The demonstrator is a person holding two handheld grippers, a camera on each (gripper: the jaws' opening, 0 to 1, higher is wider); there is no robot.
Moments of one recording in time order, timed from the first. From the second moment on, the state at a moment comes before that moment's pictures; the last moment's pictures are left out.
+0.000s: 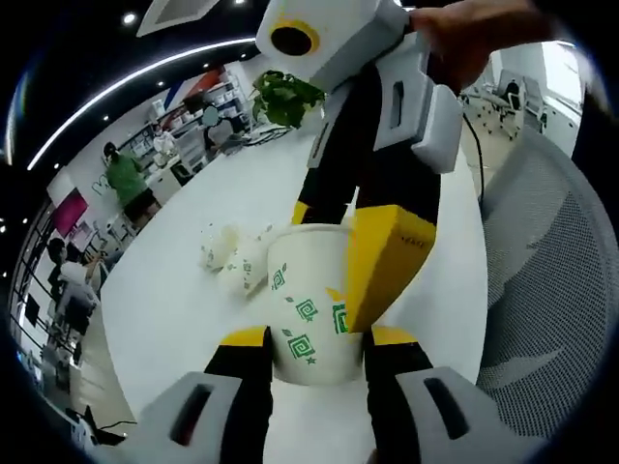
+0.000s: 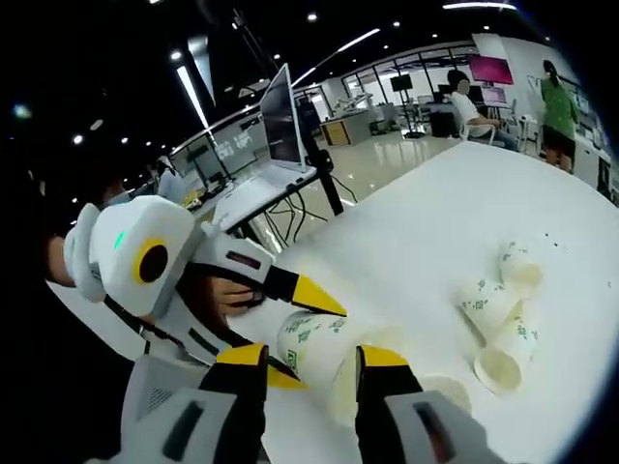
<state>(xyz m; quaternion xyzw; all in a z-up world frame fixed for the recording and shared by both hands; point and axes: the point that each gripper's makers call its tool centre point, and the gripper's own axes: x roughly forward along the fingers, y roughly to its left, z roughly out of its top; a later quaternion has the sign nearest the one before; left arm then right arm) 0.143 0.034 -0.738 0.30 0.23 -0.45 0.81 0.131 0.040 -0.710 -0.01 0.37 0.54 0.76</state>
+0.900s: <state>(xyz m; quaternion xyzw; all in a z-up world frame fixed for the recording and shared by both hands) 0.141 0.017 -0.731 0.31 0.21 -0.46 0.80 0.122 0.043 -0.707 0.04 0.38 0.55 0.75</state>
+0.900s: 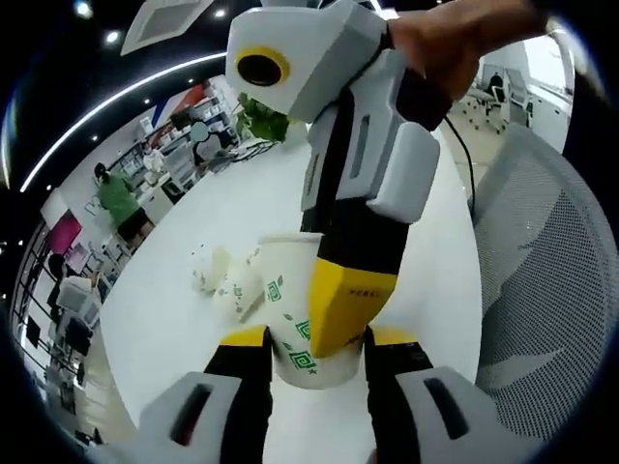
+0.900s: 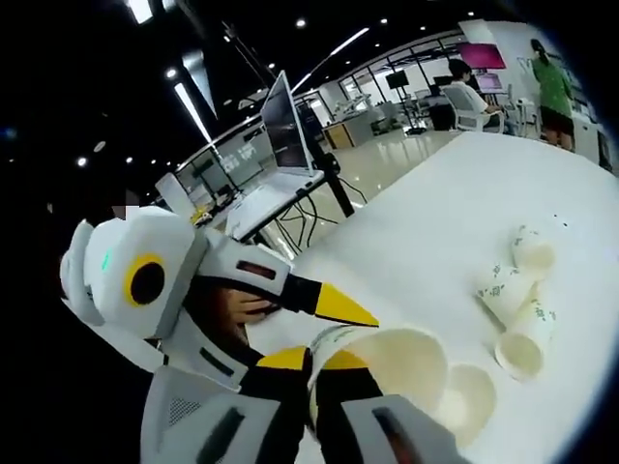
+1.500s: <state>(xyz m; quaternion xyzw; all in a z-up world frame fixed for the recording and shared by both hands) 0.142 0.030 -0.732 0.21 0.25 -0.42 0.85 0.140 0.001 -0.700 -0.02 0.37 0.51 0.78</state>
